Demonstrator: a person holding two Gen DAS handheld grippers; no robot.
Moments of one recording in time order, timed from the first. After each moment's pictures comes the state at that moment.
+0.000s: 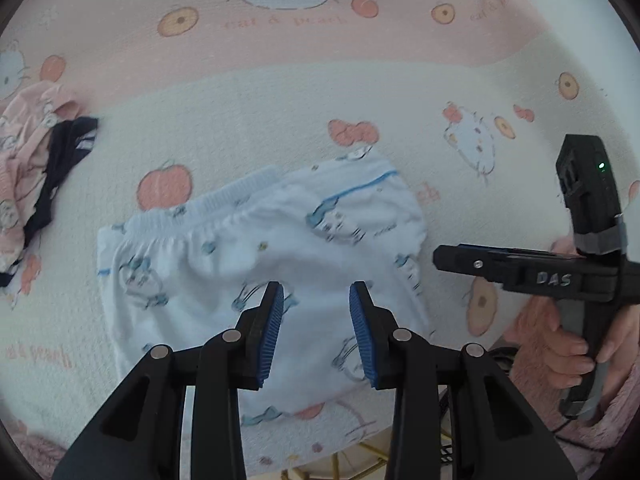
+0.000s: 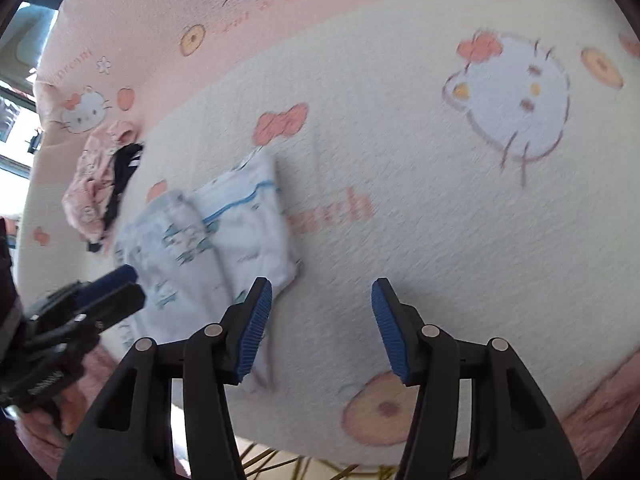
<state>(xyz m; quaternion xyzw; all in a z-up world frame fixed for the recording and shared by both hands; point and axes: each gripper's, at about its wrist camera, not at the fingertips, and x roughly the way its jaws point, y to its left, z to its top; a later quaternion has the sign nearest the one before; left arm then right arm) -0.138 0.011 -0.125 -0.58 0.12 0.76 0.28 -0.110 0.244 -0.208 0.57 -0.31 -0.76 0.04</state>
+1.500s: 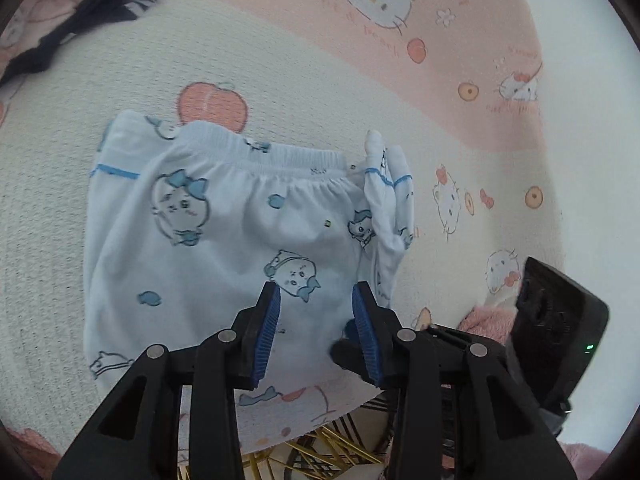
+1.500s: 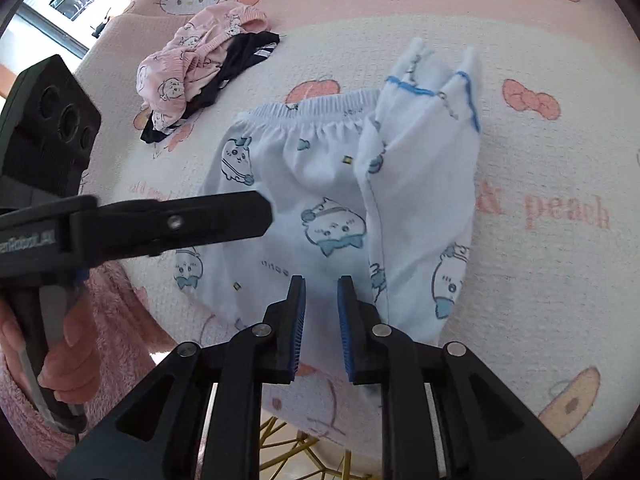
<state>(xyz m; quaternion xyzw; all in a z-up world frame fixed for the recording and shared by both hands) -0.176 -0.064 -0.147 -0.63 -0.13 0.69 0.32 -0.110 0.105 -0.195 0.56 -0.16 -0.80 0.16</state>
